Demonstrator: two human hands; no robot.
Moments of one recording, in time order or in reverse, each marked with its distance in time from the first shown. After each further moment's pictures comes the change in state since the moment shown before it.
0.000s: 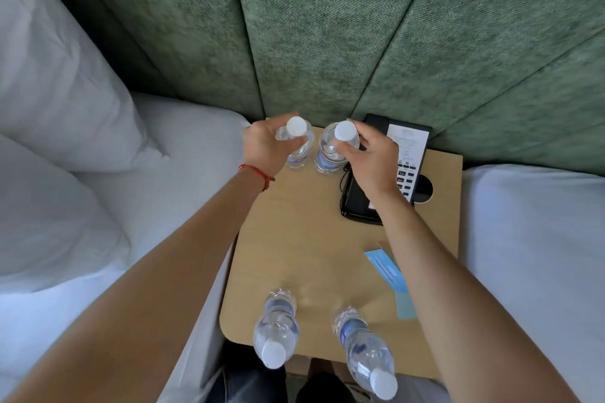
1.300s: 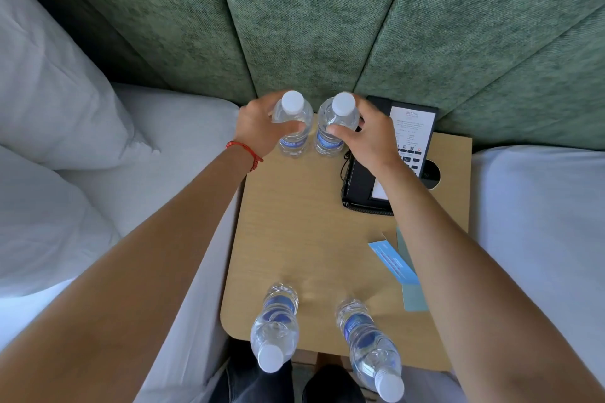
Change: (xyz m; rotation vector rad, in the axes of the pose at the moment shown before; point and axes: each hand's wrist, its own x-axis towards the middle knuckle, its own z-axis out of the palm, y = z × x) left_hand 0.028 -0.017 0.005 0.117 -0.138 0.049; right_hand 0.028 0.021 0.000 -0.077 -0.158 -0.020
